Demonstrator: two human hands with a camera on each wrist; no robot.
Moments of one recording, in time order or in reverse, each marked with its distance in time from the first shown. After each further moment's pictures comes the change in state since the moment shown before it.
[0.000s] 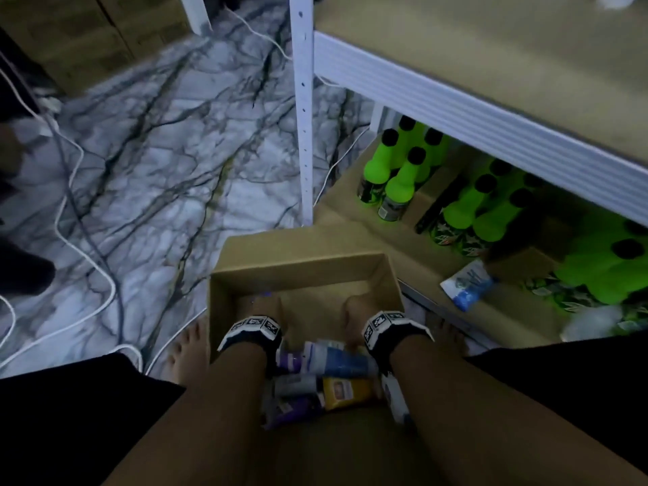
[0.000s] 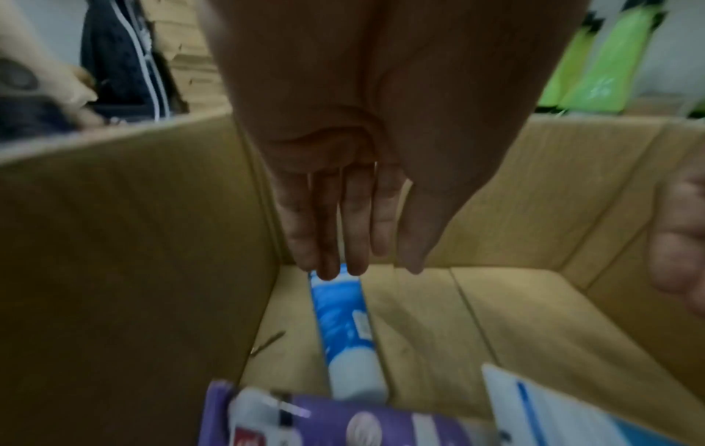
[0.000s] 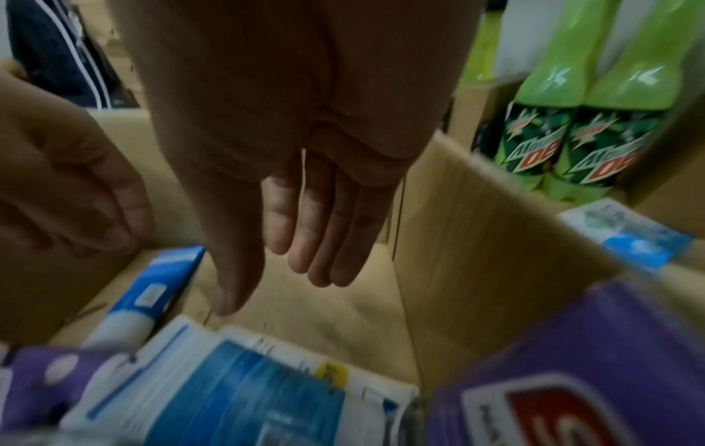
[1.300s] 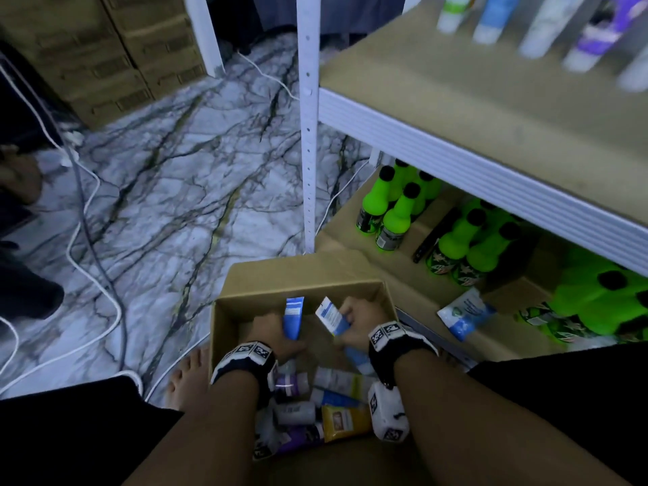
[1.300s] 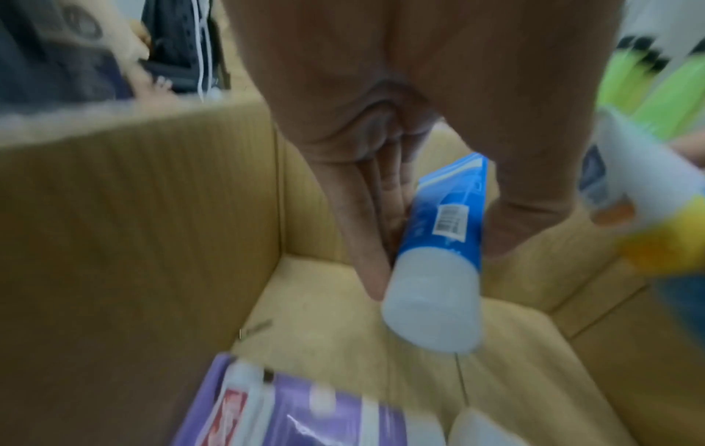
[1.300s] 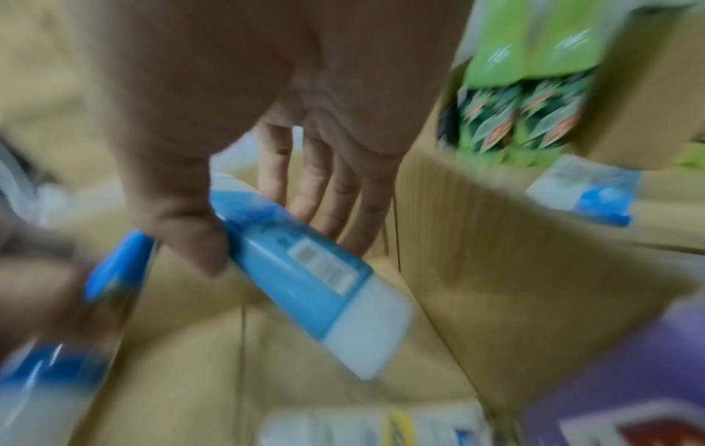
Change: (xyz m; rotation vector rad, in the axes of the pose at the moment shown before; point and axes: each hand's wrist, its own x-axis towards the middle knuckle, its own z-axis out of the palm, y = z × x) left_hand -0.042 0.009 -0.025 -0.312 0.153 0.070; right_hand -0.041 -0.005 -0.039 0.395 0.304 -0.139
